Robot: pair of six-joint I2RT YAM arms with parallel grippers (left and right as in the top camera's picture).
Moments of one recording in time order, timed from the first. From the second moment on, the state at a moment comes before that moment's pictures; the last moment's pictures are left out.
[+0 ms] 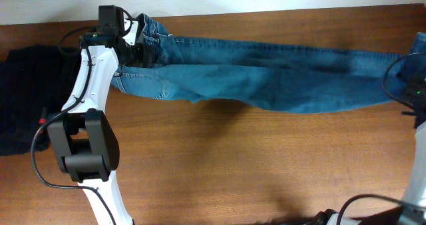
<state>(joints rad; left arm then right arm) -0.02 2.17 1.89 -0.80 0.02 0.11 -0.64 1.42 1.28 -0.59 0.14 -0.13</state>
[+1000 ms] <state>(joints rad) -0.02 2.17 1.89 -0.80 0.02 0.11 -0.83 1.70 1.28 -0.42 -0.02 -0.08</state>
